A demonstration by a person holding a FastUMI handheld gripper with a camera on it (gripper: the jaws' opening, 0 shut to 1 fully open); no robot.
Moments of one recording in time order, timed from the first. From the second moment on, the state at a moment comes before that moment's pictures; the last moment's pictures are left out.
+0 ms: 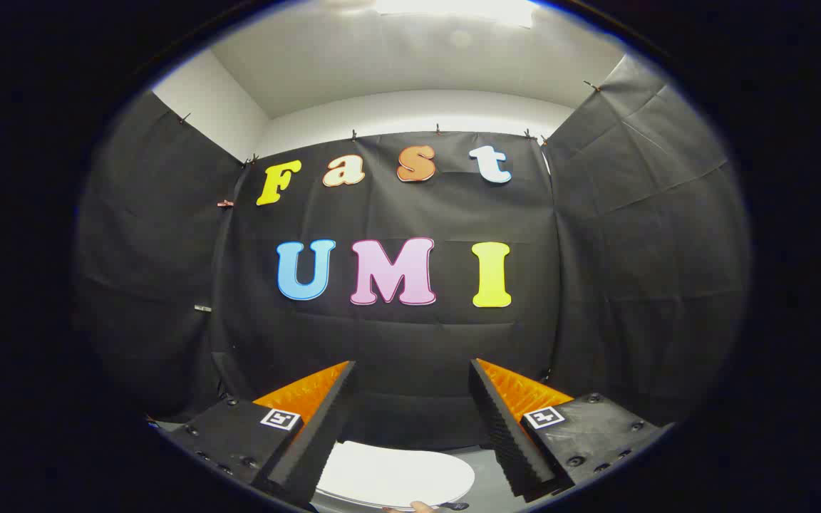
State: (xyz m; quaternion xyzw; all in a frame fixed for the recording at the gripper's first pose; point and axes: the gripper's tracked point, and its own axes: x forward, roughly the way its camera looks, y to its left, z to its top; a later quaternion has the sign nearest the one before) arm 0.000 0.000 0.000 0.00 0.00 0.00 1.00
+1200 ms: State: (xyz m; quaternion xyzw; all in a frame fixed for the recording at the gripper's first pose) arm 0.003 -0.007 -0.007 0.00 0.02 -0.01 1.00
